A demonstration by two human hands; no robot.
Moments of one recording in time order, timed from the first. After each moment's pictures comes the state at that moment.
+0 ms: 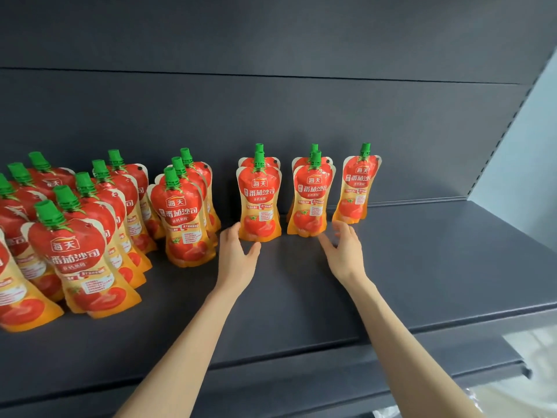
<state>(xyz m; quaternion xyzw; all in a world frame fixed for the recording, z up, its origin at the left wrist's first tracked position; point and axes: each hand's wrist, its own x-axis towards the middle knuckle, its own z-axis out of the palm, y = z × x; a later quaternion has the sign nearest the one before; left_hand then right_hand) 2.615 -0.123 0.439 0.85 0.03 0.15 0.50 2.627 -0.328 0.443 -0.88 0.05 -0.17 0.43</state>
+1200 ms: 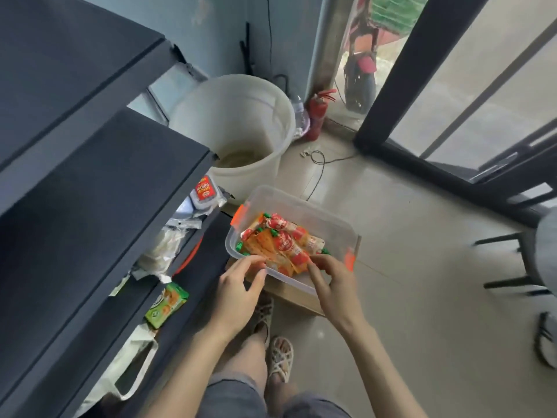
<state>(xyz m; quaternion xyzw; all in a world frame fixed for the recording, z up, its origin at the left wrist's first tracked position) 2.298 -0.566 0.271 0.79 -0.35 -0.28 0.42 2.151 -0.686 0.260 -0.76 0.45 -0.17 0.43</state>
